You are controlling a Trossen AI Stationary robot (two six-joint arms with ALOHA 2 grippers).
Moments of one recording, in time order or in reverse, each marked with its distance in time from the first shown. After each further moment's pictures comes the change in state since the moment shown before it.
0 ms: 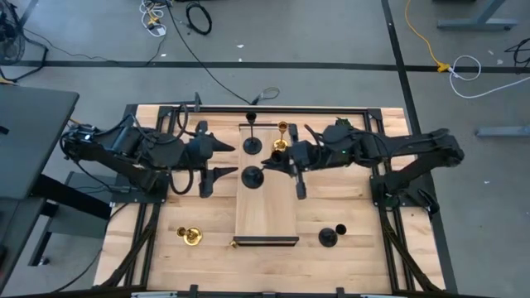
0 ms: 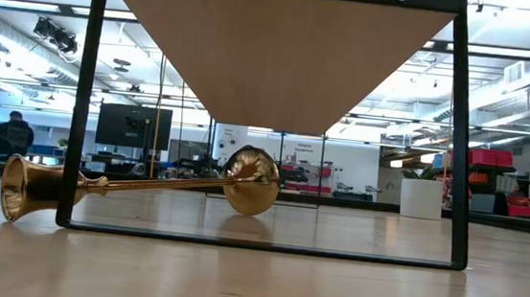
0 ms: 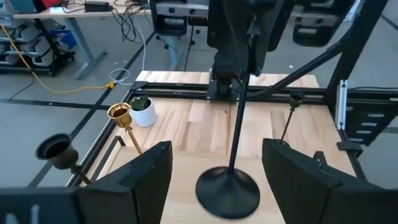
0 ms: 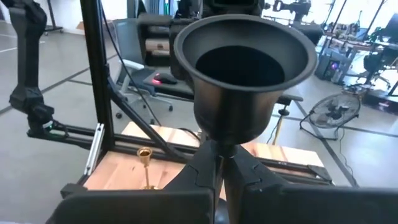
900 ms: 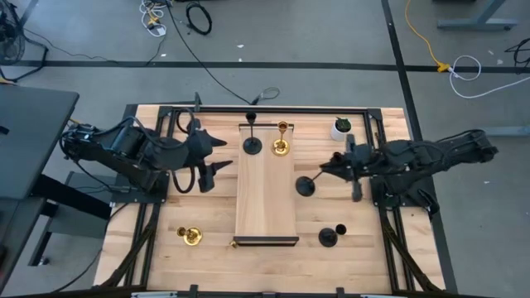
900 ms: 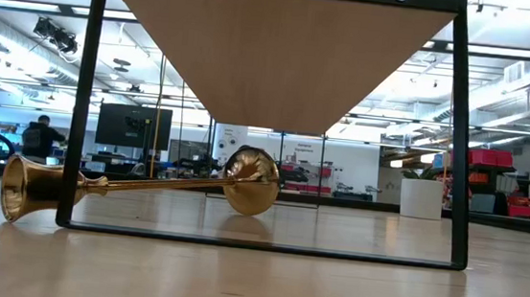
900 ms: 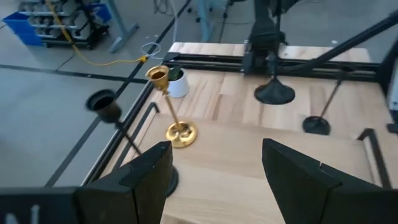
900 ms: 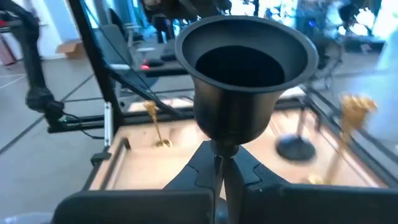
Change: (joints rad) left arm -0.012 -0.011 0.000 -0.154 -0.120 -0.068; right arm 0.135 -0.621 -0.609 -0.045 0.222 0.263
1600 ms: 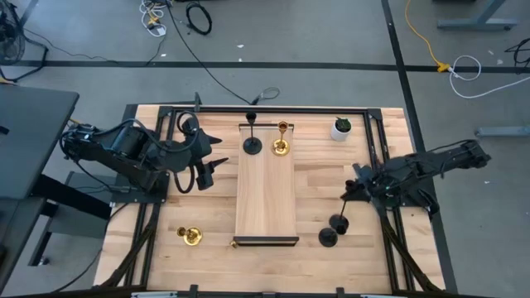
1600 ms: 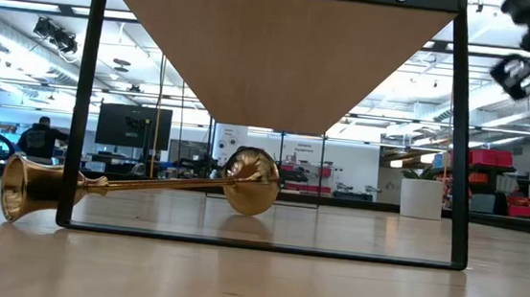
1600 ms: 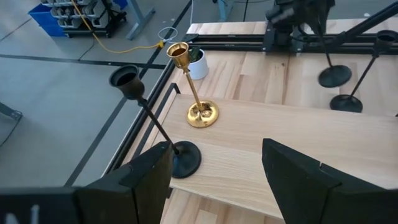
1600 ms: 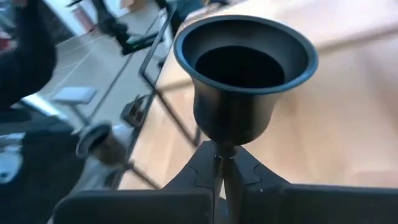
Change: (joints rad) left arm 0.000 0.000 0.000 -0.111 -0.071 -0.015; right arm 0.020 -0.478 -0.462 -0.226 -0.309 0.285
